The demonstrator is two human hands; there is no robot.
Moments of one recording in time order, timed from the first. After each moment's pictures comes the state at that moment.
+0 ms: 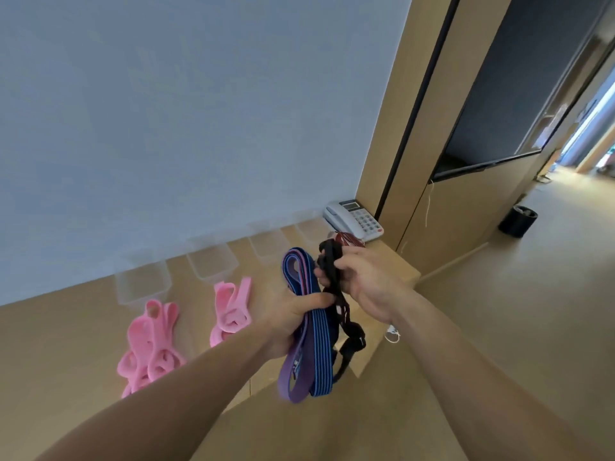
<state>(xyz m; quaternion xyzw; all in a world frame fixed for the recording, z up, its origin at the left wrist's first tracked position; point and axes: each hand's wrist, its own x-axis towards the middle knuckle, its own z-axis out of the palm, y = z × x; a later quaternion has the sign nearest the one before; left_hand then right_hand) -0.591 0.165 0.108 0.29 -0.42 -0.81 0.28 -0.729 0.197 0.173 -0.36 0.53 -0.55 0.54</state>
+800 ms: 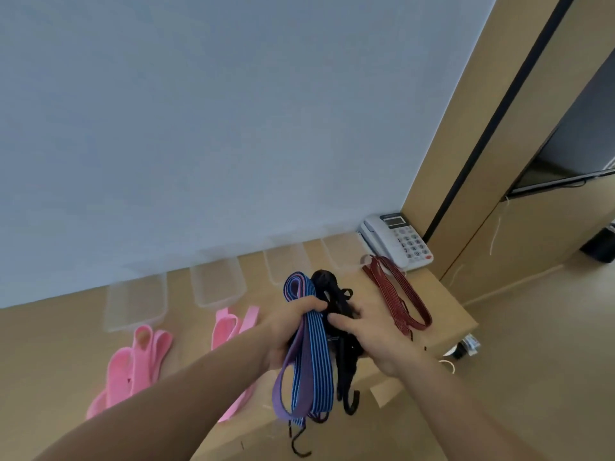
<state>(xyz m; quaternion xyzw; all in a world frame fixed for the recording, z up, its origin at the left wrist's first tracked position) -0.631 0.025 0.063 0.44 -0.28 -0.83 0.18 -0.795 0.070 0.074 -0.41 0.64 -0.35 0.56</state>
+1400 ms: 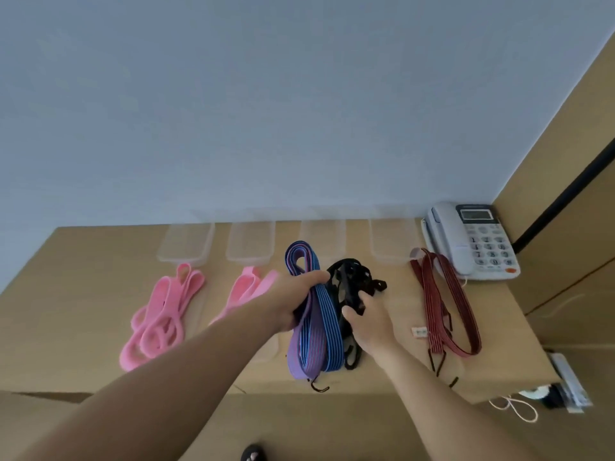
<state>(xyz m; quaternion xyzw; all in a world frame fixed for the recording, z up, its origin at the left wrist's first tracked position) -0.686 0.008 0.050 0.64 -0.18 -0.65 0.38 -0.847 0.000 -0.051 -0.58 0.65 -0.20 0.45</state>
